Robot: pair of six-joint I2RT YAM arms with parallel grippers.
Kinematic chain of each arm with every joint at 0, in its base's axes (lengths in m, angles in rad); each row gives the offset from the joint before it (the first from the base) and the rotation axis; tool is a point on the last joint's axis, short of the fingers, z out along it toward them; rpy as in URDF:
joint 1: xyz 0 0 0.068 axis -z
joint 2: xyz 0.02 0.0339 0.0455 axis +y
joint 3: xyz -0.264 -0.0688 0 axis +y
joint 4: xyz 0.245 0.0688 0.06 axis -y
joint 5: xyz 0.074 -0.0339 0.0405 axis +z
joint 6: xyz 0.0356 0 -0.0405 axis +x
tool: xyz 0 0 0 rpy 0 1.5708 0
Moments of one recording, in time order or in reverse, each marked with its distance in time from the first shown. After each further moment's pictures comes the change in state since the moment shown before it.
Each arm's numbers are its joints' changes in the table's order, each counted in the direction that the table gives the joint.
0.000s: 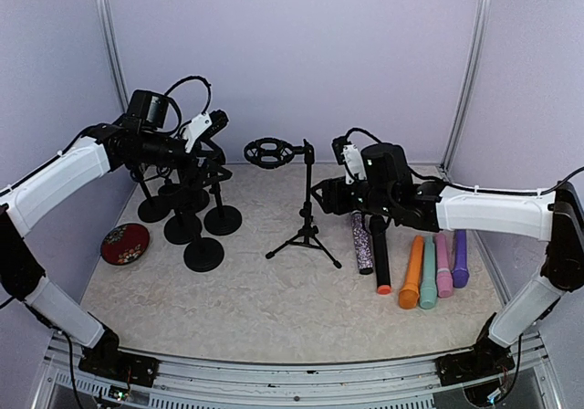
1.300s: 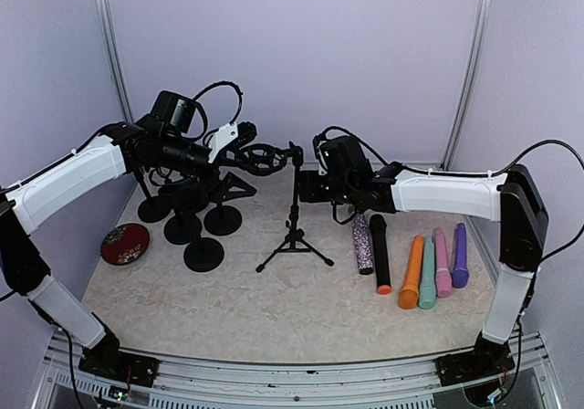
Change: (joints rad) left arm 0.151 0.056 -0.052 -0.033 -0.040 0.056; right arm -0.030 0.294 -0.327 -0.147 -0.144 0.151
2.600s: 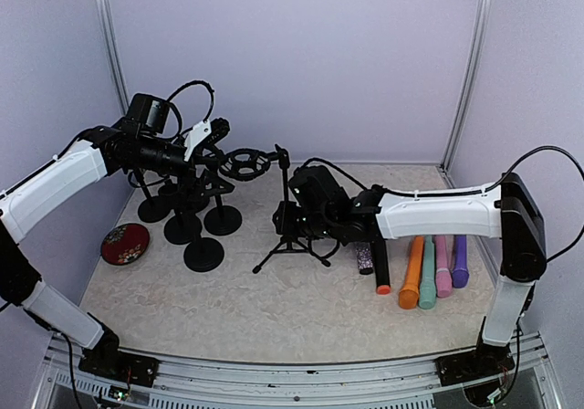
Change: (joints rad) left arm -0.124 -0.093 0.080 -0.023 -0.079 0.014; right arm -0.204 -0.002 0.044 -0.063 -0.031 0.350
